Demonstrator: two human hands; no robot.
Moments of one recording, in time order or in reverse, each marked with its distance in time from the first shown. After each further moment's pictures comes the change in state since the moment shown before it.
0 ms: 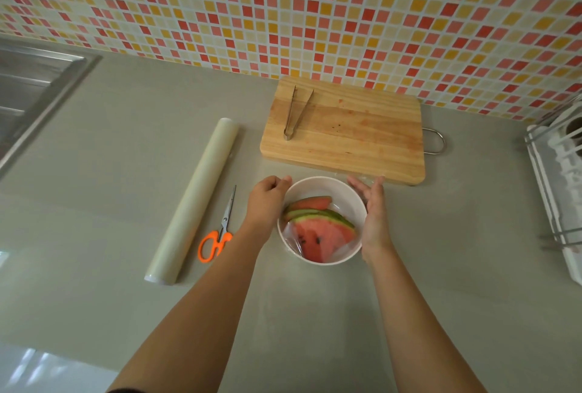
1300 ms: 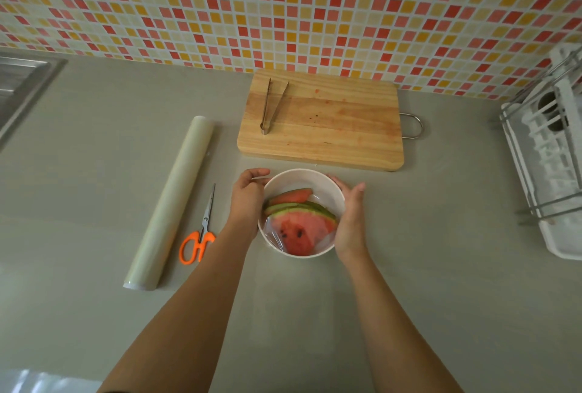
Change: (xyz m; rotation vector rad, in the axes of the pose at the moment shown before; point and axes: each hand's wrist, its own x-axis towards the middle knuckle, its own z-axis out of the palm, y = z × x) left_hand 0.005 -0.005 0.009 -0.273 0.010 -0.141; right_hand -0.007 0.028 -0.003 0.001 0.004 -0.148
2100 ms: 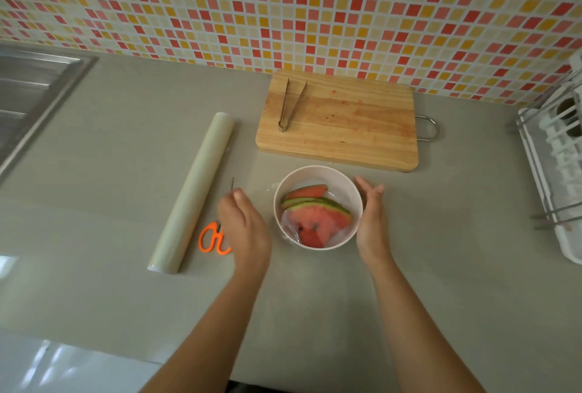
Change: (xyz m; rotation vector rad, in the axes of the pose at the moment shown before) left_hand -0.059 -0.028 -0.026 0.227 0.452 0.435; right_hand -0.005 0.000 -0.016 -0.163 0.139 -0.035
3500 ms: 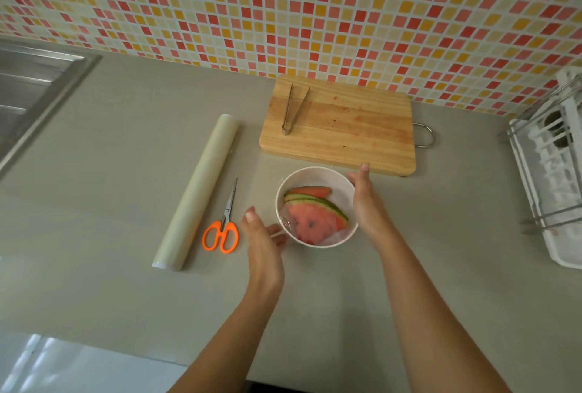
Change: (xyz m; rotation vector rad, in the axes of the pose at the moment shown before) left_hand -0.038 -0.012 -0.008 -0.364 -0.292 -0.381; right_hand 0.013 -0.041 0.006 -0.393 -0.146 0.119
